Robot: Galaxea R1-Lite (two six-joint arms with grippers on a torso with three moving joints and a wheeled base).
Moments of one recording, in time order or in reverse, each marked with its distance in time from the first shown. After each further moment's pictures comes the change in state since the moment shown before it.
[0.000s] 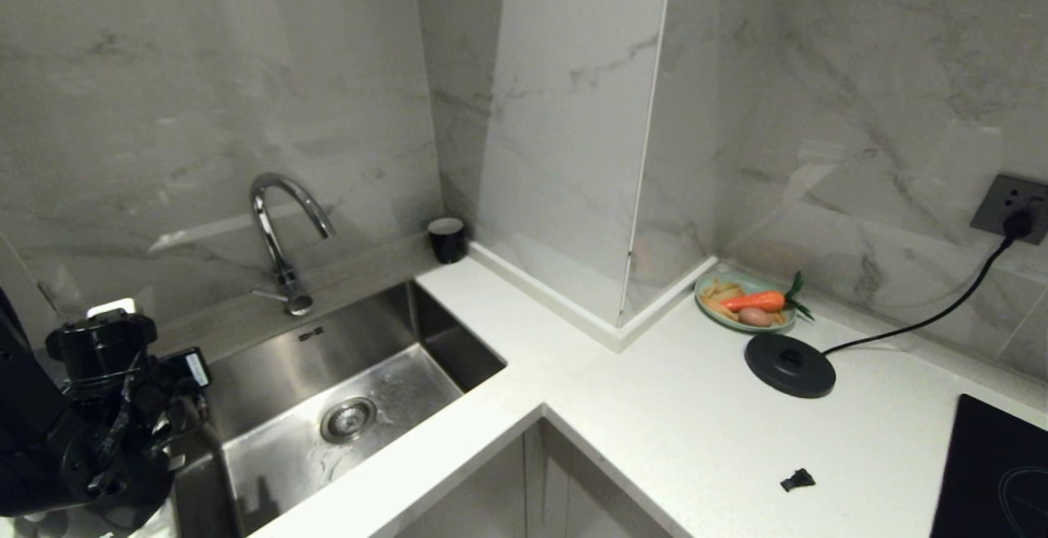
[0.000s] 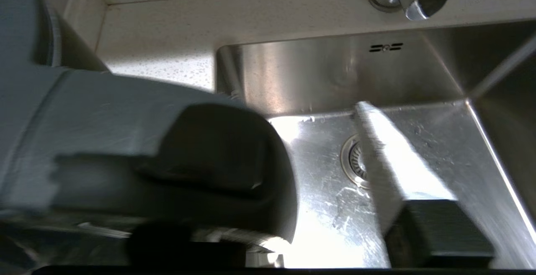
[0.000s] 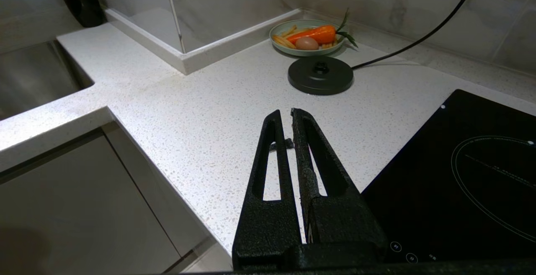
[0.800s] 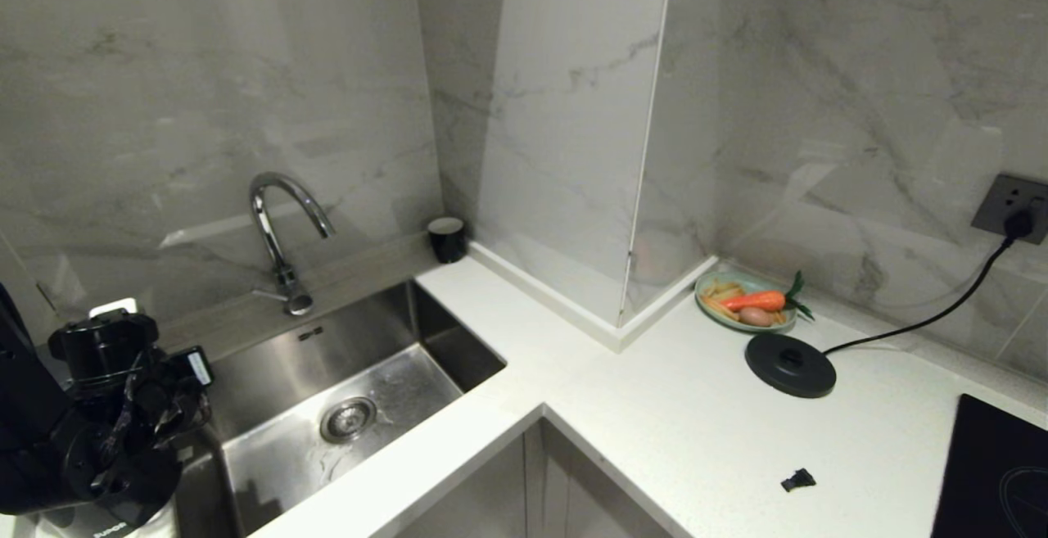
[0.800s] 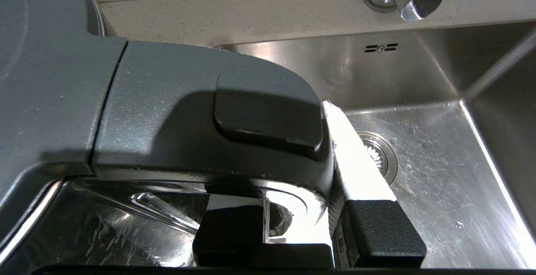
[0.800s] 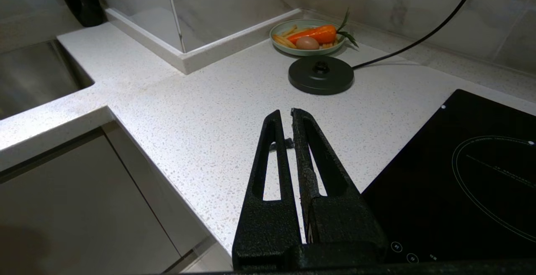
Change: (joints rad) left arm 0.003 0.010 -0.010 -0.002 -0.001 -0.001; right arm 0.000 0.000 0.000 0.000 0.000 0.000
